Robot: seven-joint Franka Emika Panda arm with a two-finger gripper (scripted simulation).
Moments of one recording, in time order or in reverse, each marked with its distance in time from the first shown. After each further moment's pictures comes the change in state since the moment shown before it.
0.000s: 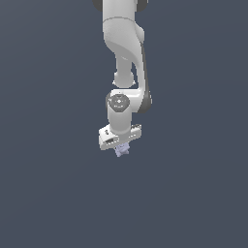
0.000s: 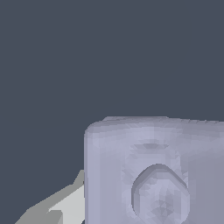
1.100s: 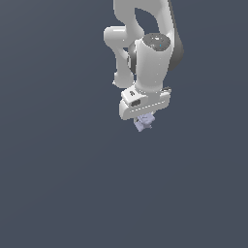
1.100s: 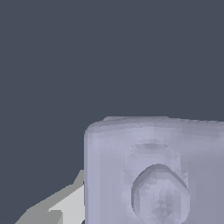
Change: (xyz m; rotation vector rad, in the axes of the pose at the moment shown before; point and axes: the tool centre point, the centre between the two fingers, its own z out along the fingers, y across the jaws) arm -0.003 -0.104 -0.161 -0.002 0.000 -0.001
